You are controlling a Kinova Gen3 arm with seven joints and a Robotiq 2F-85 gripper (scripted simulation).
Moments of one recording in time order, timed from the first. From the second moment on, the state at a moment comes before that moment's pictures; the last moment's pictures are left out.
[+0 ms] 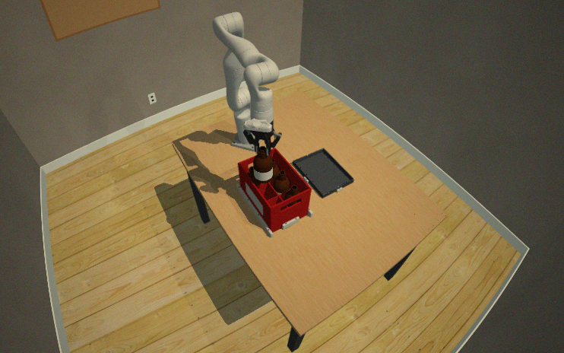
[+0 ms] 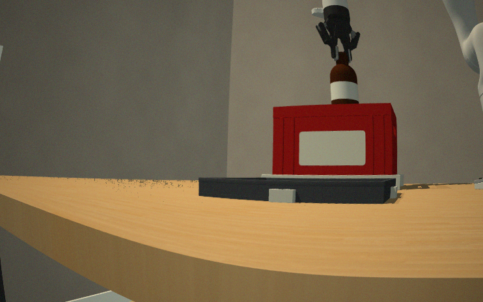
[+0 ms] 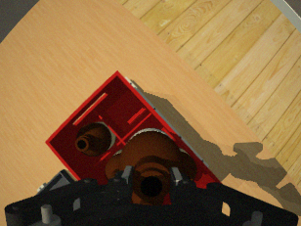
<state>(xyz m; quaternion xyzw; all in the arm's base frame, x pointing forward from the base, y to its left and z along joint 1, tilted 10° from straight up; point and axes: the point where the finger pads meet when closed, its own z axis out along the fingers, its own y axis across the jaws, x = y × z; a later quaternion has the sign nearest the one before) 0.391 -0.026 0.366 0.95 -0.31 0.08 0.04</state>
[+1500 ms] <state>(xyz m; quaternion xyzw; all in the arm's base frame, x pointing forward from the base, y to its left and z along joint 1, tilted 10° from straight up) 0.390 -0.018 0.365 0.95 -0.31 0.08 0.04</state>
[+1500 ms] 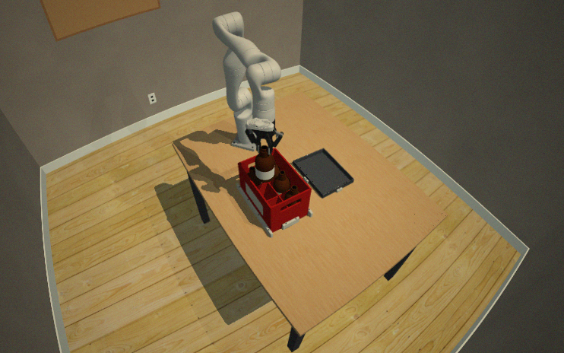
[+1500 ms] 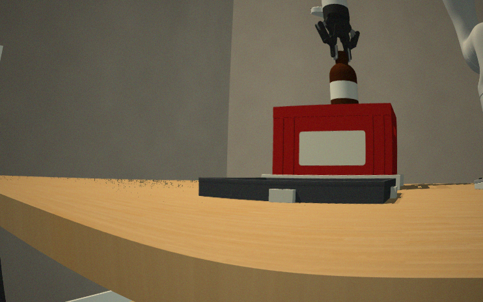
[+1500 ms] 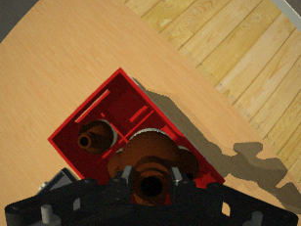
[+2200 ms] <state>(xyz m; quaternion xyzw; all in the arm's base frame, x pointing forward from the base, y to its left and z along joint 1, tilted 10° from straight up) 0.386 -0.004 0.363 0.95 -0.31 0.08 0.04</state>
